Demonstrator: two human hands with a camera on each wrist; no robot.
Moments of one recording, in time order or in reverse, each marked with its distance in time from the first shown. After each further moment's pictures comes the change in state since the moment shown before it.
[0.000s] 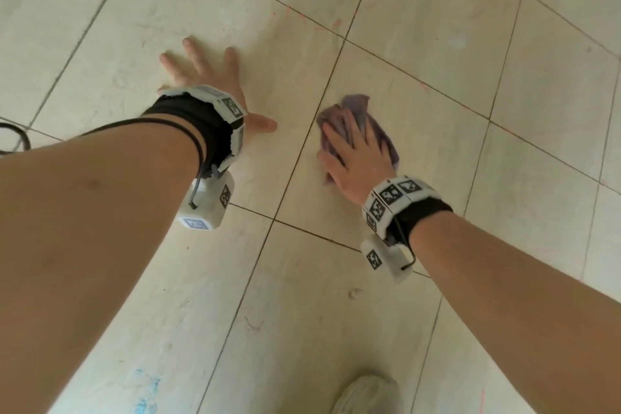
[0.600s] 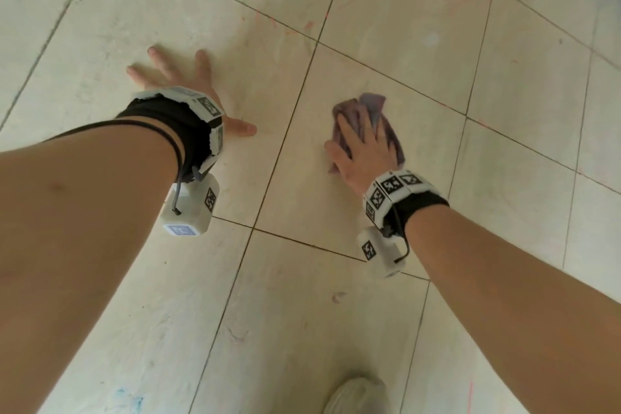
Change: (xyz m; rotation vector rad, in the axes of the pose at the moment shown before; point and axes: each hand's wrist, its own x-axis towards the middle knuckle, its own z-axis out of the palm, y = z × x) left_hand 0.002 0.013 -0.007 0.043 -0.053 -0.057; right_hand 0.006 0.039 -0.009 0.085 0.016 0.187
